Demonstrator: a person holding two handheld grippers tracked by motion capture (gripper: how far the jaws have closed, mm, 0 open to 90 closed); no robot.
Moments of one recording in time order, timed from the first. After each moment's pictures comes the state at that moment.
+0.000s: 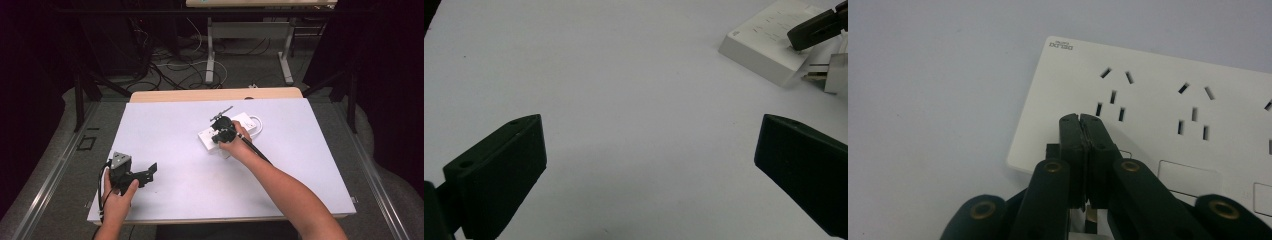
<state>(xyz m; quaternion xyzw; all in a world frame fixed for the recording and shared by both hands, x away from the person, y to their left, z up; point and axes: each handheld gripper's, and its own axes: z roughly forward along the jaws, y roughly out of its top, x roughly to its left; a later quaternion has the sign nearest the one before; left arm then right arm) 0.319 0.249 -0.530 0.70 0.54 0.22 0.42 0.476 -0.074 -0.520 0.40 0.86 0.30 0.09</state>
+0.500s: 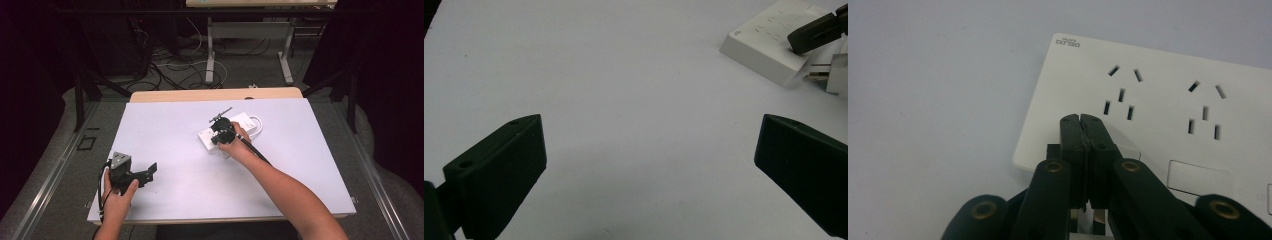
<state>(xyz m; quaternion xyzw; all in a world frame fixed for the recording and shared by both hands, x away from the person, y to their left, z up) 0.320 0.251 -0.531 0.70 0.54 0.23 0.42 0.474 -0.072 -0.521 0.39 0.87 0.30 0.08</state>
